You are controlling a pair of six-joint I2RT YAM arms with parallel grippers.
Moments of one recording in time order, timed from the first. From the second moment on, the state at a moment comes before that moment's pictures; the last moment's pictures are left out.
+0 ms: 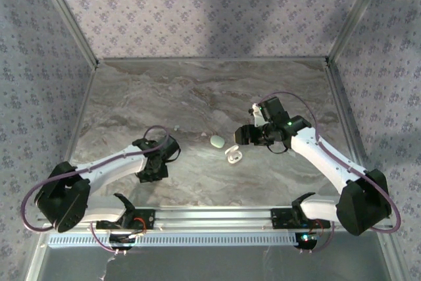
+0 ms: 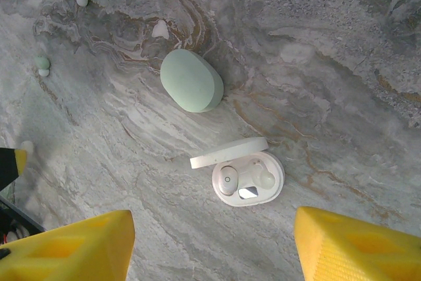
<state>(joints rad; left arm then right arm) -0.74 1.26 0.67 -0.97 -0.21 -0.92 0.48 1.25 0.93 -0.69 -0.33 0.40</state>
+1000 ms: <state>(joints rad) -0.59 1.16 0.70 -0.21 0.48 -0.86 0.26 1.15 0.83 -0.55 -0.63 0.55</state>
